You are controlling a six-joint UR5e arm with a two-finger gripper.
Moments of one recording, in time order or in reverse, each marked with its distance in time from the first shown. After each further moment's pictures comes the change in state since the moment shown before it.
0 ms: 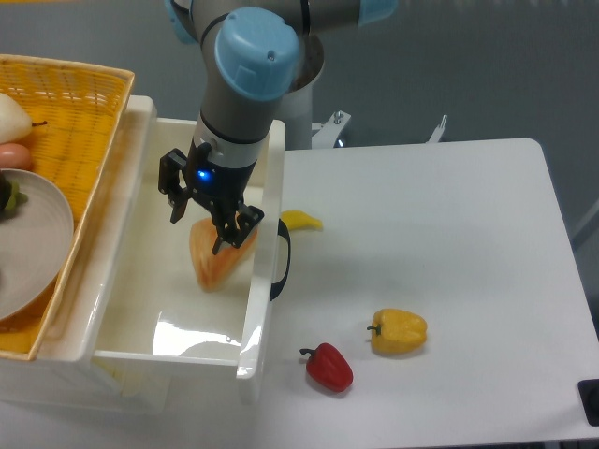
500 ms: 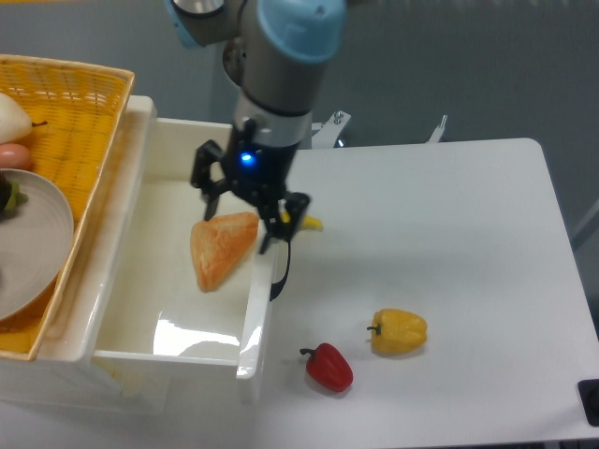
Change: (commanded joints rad) arm 0.161 0.006 0.057 0.006 0.000 0.005
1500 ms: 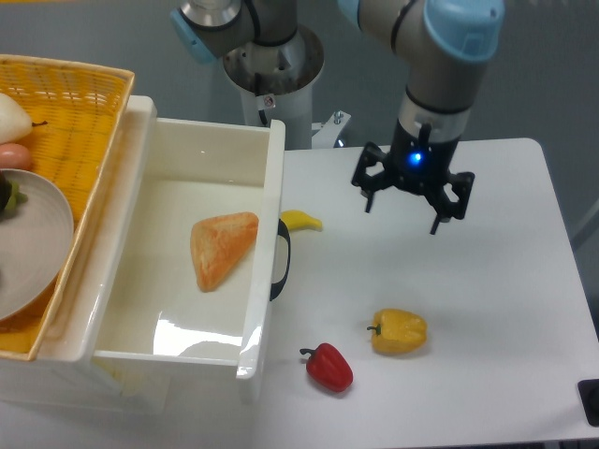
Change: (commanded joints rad) arm 0.178 -0.093 -0.160 0.137 0.302 0.288
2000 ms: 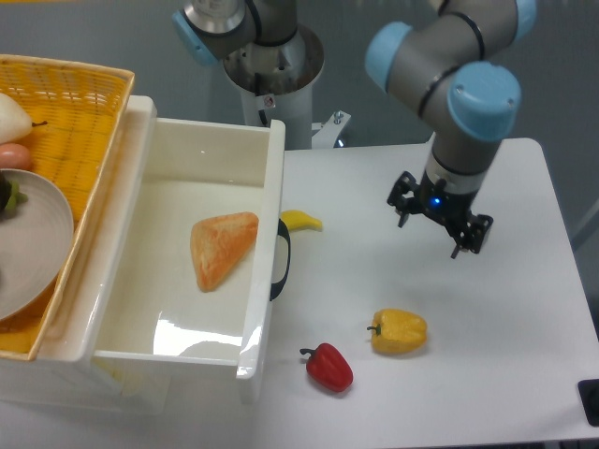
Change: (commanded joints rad) arm 0.058 -0.146 0.011 0.040 0.072 0.333
